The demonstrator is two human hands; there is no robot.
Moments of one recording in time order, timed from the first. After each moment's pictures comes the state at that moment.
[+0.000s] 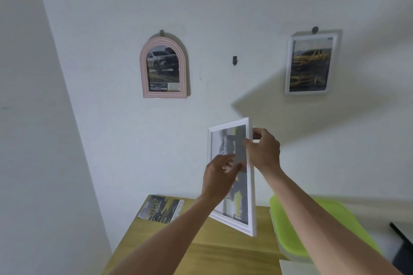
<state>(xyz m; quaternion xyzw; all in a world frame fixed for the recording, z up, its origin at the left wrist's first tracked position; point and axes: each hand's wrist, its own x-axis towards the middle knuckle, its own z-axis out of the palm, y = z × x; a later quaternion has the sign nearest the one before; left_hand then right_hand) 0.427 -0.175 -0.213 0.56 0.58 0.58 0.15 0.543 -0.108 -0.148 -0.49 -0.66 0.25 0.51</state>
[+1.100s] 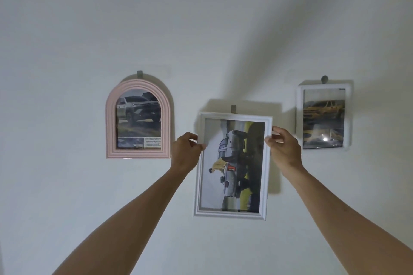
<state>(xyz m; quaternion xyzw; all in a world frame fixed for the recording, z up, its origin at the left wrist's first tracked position) 0.263 0.055 -0.049 0.53 0.61 0.59 0.07 0.516 0.113 -0.045 -0.45 -0.62 0.19 0.62</state>
